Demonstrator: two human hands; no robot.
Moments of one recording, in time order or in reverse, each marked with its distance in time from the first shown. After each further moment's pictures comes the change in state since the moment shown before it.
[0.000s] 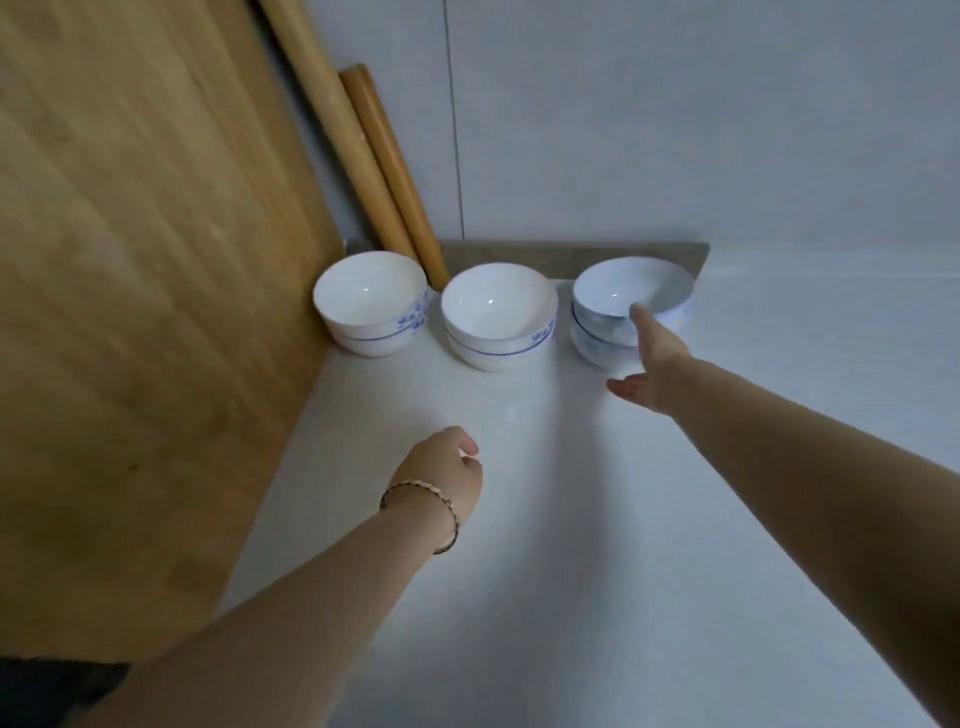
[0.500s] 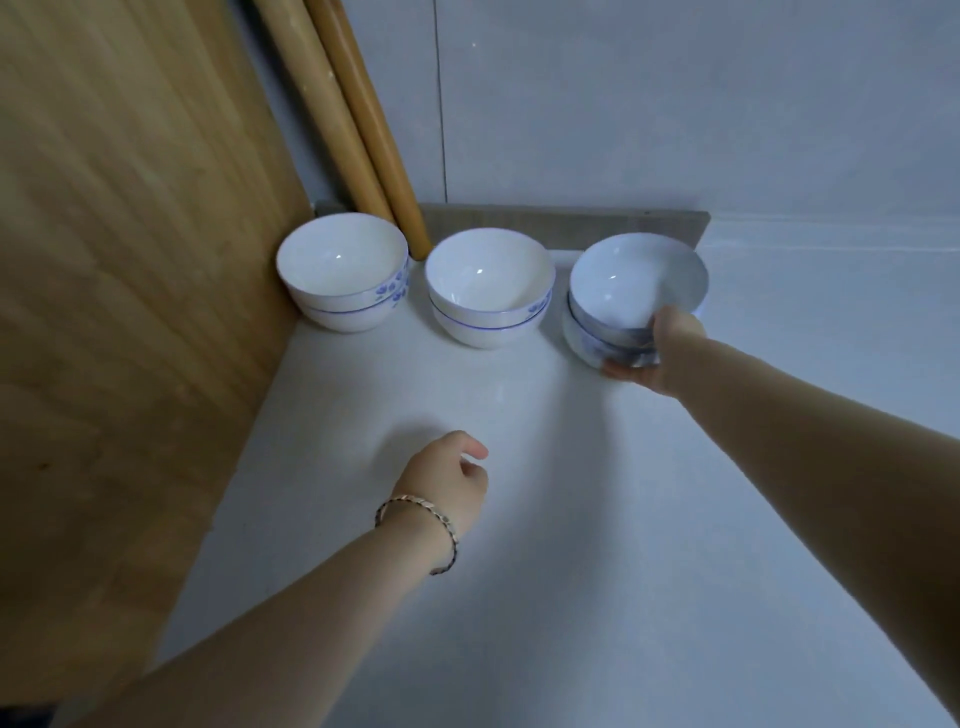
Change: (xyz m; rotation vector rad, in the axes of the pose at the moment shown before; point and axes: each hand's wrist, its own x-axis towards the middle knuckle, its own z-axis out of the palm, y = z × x) left_hand 0.018 -0.026 0.028 -0.203 -0.083 -0.002; right_hand 0.030 0.010 0.004 0.155 0.061 -0.004
